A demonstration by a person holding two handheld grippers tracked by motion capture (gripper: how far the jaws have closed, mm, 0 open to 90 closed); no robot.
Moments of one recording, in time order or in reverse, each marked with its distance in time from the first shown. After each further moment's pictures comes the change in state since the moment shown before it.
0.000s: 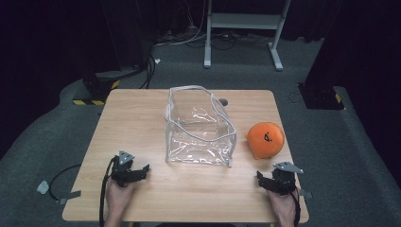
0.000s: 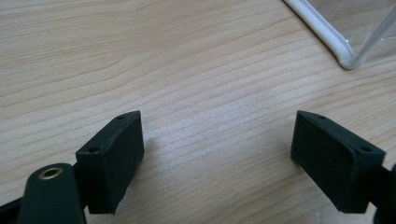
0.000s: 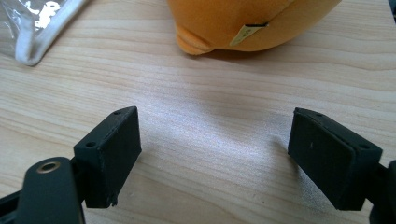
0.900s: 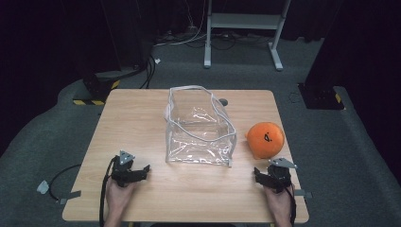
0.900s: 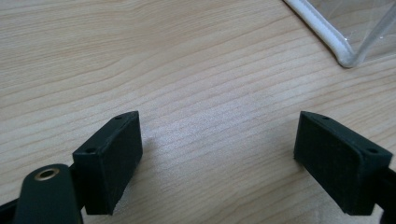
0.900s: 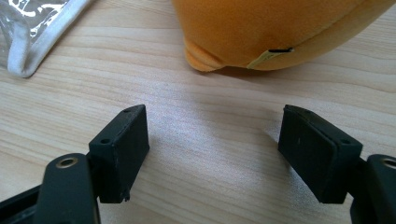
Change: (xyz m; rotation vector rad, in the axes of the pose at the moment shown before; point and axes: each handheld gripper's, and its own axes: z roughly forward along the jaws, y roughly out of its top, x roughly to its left) left arm -0.001 0.000 0.001 -0.004 -0.005 0.000; right arm 0.007 0.011 0.013 0.010 -0.010 -0.030
